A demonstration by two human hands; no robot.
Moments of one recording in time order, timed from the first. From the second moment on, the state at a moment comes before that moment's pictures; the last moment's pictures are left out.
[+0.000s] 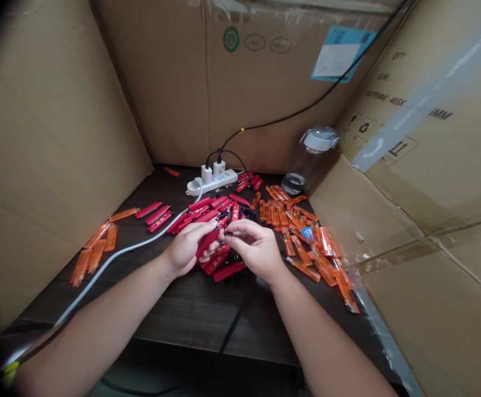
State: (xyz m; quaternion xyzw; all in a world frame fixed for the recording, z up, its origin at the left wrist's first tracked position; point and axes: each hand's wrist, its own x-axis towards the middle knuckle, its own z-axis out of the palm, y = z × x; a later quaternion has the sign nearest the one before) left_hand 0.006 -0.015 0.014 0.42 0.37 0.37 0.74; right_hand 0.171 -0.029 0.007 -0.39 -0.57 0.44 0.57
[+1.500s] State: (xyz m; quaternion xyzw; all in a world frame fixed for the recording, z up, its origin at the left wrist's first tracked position) left_hand -0.001 -0.019 0.014 0.52 0.27 0.38 0.71; right_hand 0.169 -0.047 0.023 -0.38 -0.66 0.27 0.59
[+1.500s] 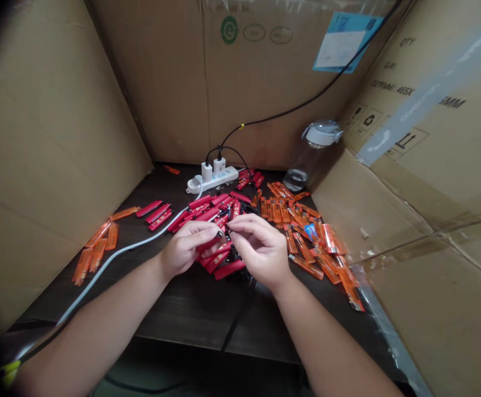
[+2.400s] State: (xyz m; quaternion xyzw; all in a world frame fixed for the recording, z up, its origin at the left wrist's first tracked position) left_hand -0.004 -0.019 0.028 0.67 0.29 0.36 0.58; right_hand 0.178 -0.042 0.027 -0.28 -0.82 0.14 0.47
